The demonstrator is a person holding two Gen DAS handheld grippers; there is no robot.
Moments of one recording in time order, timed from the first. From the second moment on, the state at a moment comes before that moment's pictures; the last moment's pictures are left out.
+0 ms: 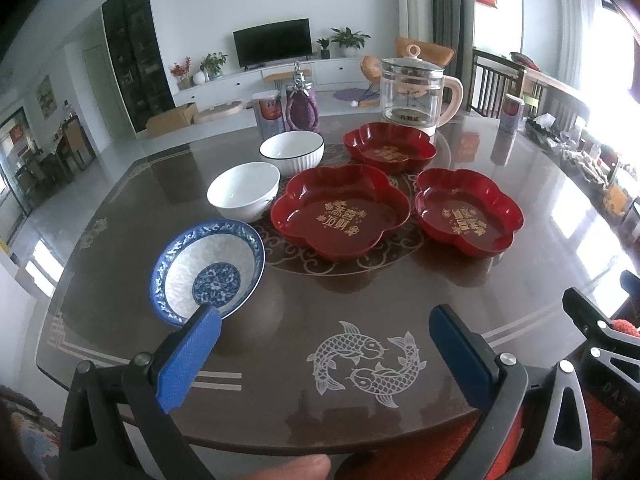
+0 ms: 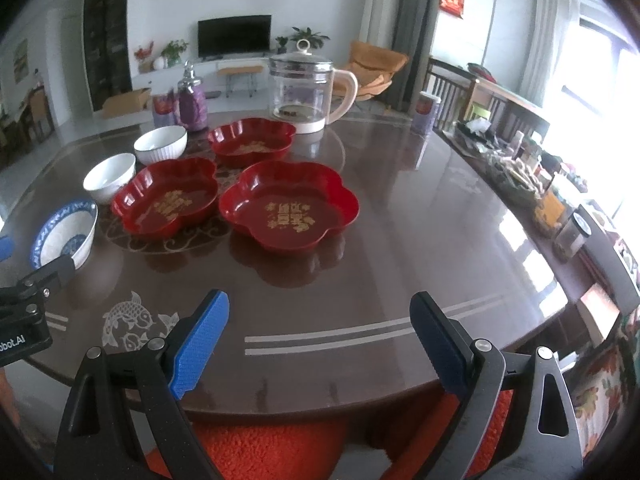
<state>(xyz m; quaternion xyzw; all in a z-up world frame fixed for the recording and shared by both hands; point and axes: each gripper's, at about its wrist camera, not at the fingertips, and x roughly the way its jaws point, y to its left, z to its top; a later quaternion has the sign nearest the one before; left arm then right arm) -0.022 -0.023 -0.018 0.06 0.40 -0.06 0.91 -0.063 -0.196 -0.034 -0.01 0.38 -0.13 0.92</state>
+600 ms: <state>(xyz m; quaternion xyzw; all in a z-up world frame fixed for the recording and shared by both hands) -0.017 -0.016 -0.033 0.04 0.43 -0.06 0.90 -0.063 -0.204 -0.039 0.02 0.39 -0.13 0.91</state>
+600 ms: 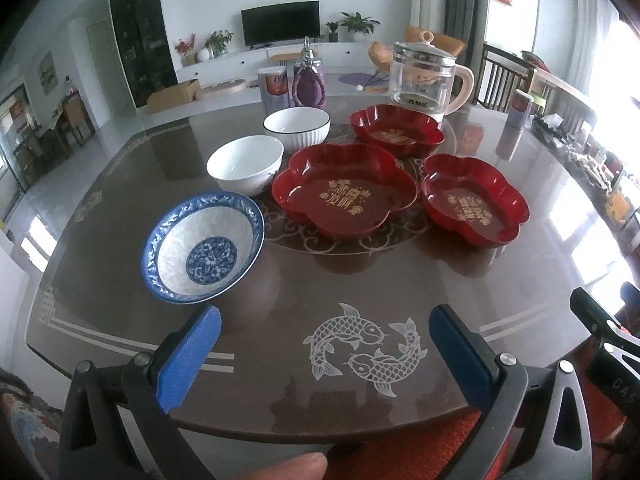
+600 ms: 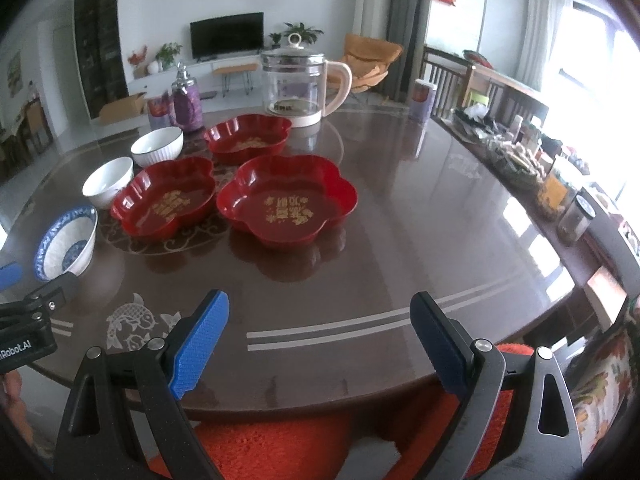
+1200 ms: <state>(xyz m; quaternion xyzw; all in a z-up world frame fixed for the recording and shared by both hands) -0.016 -0.018 -0.041 0.05 0.44 -0.05 0.90 -0.059 -0.208 -0.047 0.02 0.41 -0.14 0.90</state>
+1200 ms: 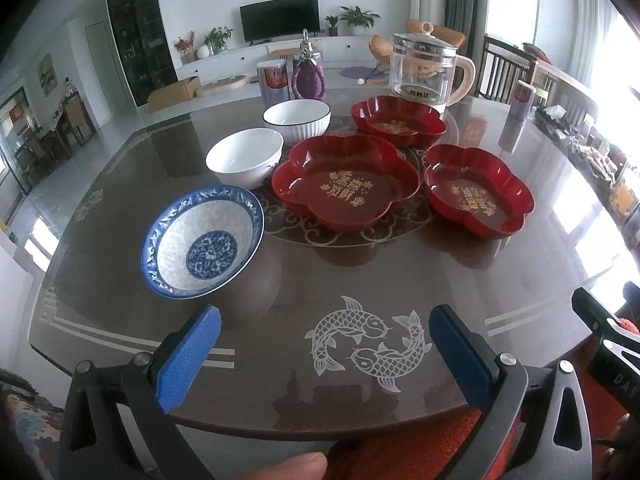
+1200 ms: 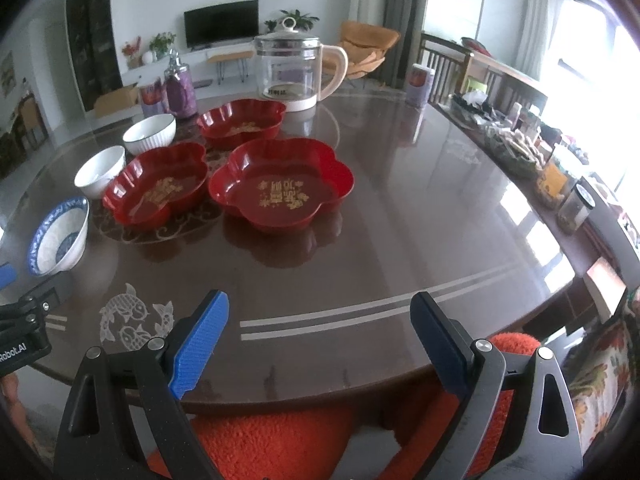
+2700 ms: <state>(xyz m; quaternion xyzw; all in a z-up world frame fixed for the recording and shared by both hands) -0.012 -0.017 -0.050 0.06 0.46 -0.03 0.89 -0.058 -0.198 -0.060 0.01 0.44 -0.11 0.89</state>
